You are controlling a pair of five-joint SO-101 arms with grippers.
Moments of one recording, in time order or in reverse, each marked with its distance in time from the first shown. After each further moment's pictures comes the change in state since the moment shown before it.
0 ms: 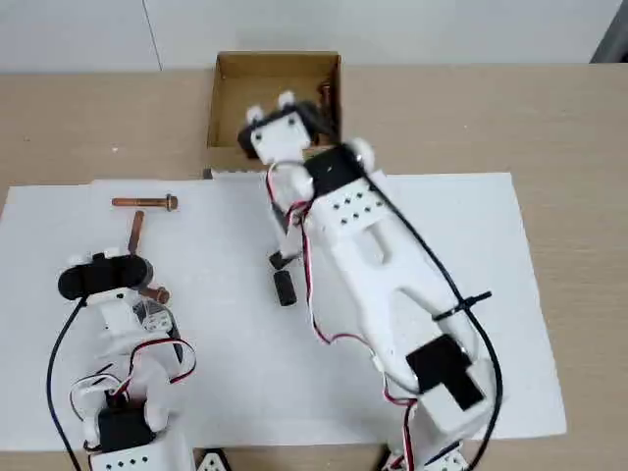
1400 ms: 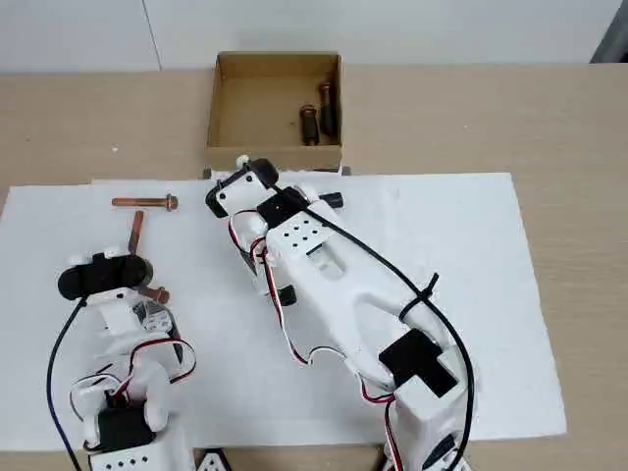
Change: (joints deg) left arm 0.0 0.0 0.0 0.0 0.0; right arm -7.2 7.1 10.5 -12.6 -0.2
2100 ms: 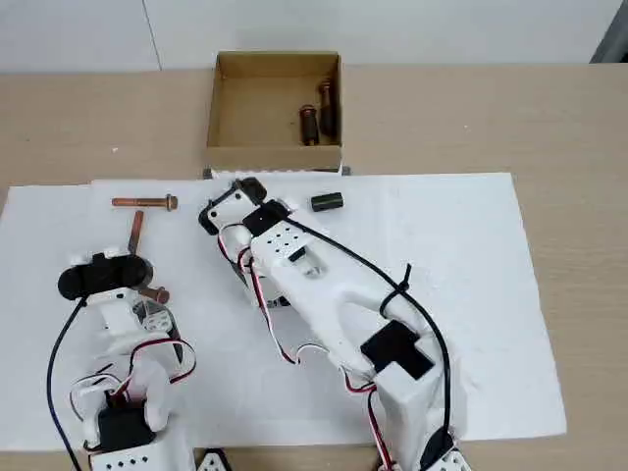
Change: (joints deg) left arm 0.0 0.0 0.0 0.0 0.0; right arm -2.4 6.9 0.2 -3.3 0.0
